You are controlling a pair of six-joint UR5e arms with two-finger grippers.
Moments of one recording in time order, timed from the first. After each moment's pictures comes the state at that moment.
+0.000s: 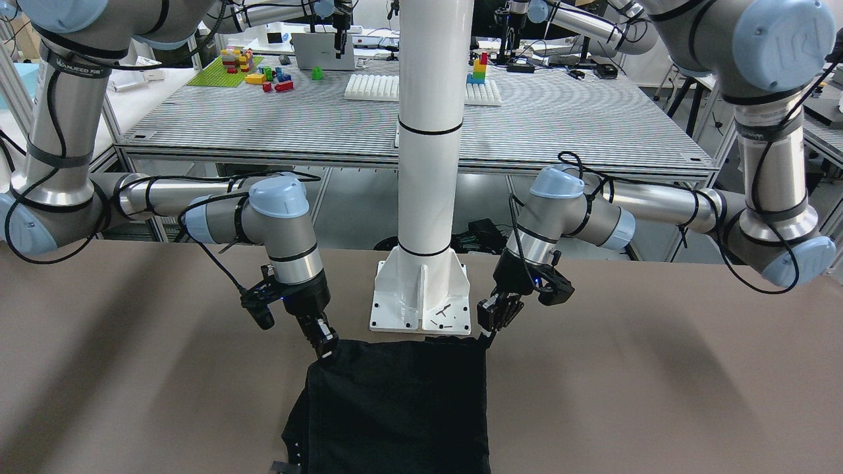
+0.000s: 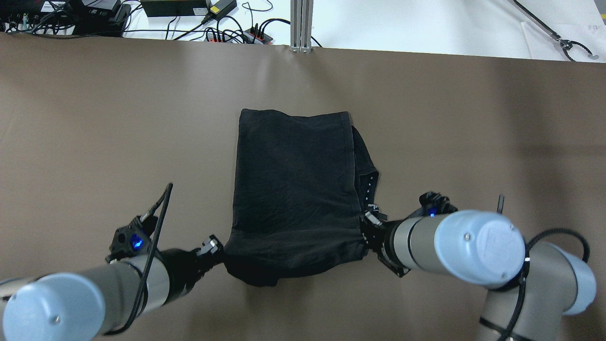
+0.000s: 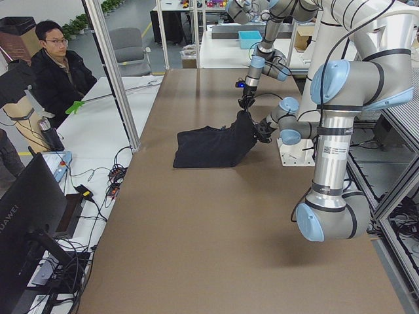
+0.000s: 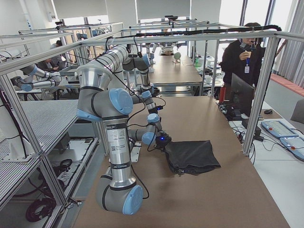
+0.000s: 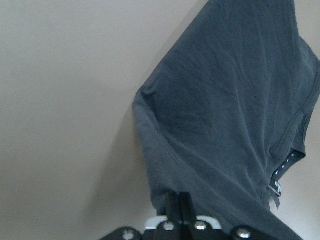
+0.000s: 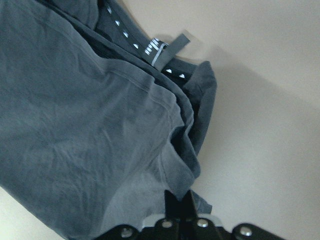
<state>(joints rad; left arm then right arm) -0.25 -1.86 -2.25 -1.76 -1.39 -2.17 0.46 -1.24 2.21 -1.54 1.70 2.24</state>
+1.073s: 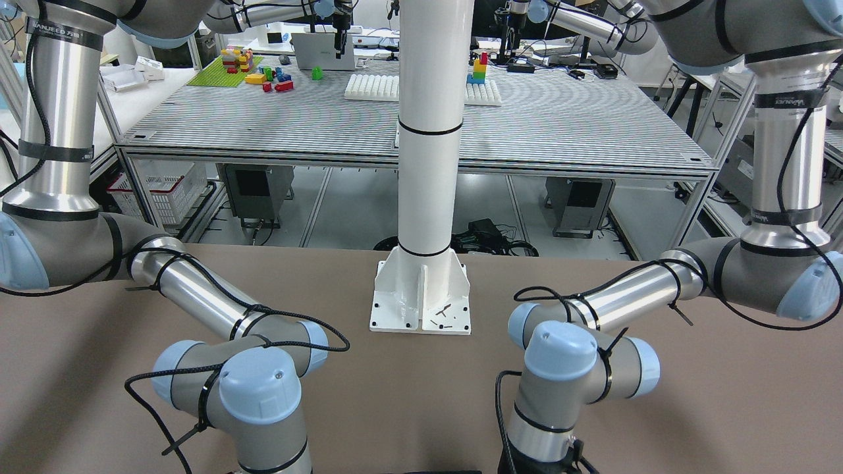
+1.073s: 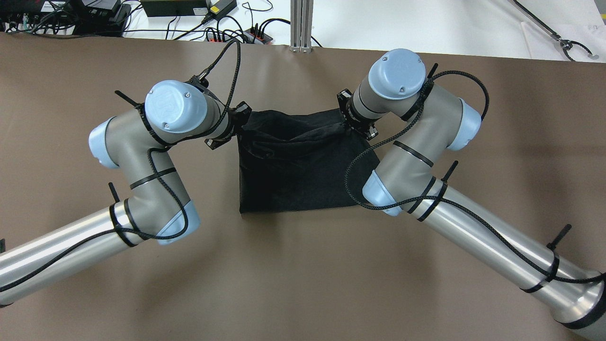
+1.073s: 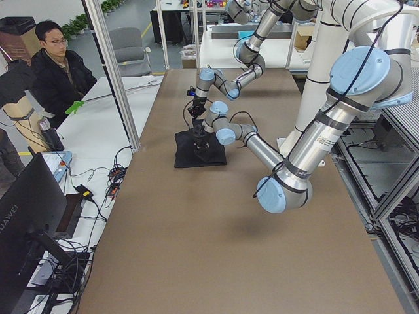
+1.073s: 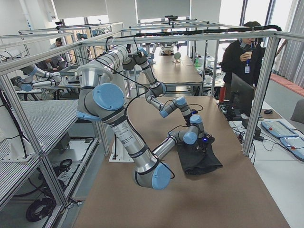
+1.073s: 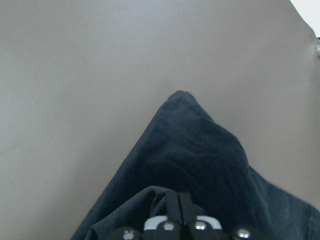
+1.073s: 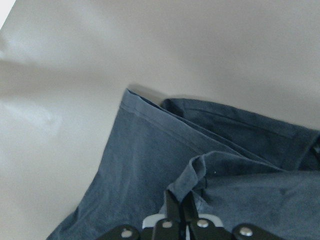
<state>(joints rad) -0.72 -2.29 -1.51 -1.92 -1.69 -1.93 0.81 -0.79 1.41 -1.29 1.86 1.98</state>
